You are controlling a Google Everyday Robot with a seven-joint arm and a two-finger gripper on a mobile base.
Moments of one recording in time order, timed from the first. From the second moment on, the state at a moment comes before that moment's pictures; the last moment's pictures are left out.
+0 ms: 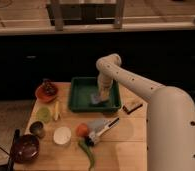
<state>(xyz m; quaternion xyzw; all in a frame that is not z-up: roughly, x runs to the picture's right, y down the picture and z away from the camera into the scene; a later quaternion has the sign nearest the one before) 0.045 0.040 0.896 -0.31 -0.09 -0.07 0.94</state>
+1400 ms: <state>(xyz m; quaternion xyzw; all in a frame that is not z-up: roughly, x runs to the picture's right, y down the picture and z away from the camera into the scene) 0.043 0.038 0.910 -0.32 -0.10 -0.07 0.94</state>
